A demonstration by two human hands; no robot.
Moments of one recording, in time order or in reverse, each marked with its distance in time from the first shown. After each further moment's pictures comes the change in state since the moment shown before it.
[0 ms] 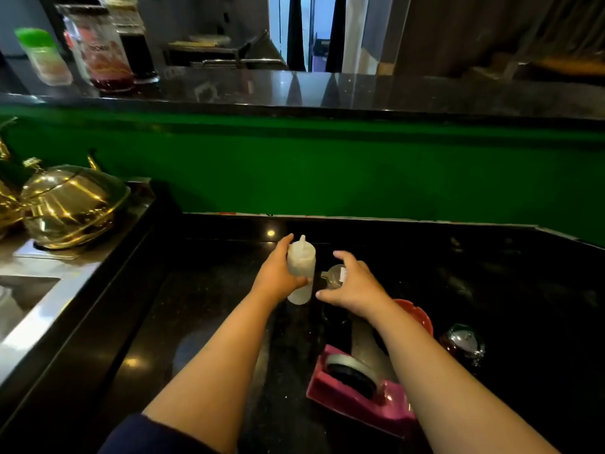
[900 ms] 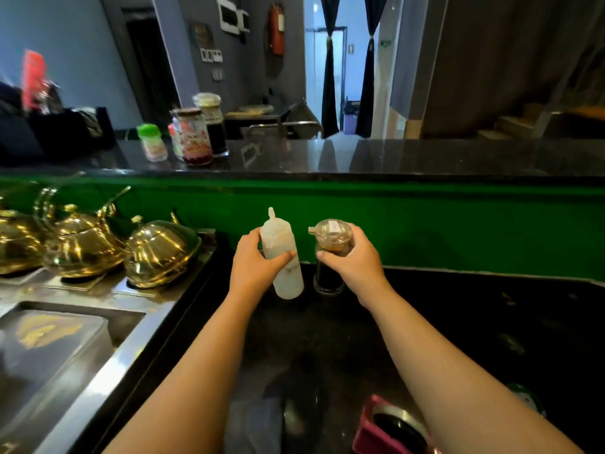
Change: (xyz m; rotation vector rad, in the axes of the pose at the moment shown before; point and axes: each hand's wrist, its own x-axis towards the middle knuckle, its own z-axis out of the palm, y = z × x) left_hand -0.030 0.044 -0.148 -0.087 0.513 0.105; right_hand 0.008 -0.129 -0.022 0.547 0.300 -0.396
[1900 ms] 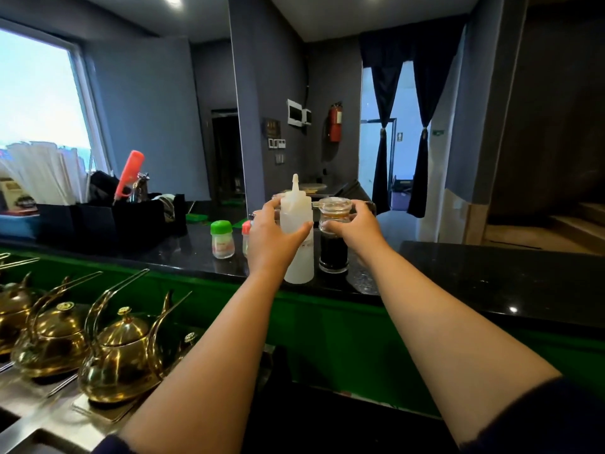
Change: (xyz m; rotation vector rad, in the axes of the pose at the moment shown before) left_hand 0.243 0.046 -0.101 0.051 0.407 0.234; right_hand 0.271 -0.140 0.141 0.062 -0.094 -0.204
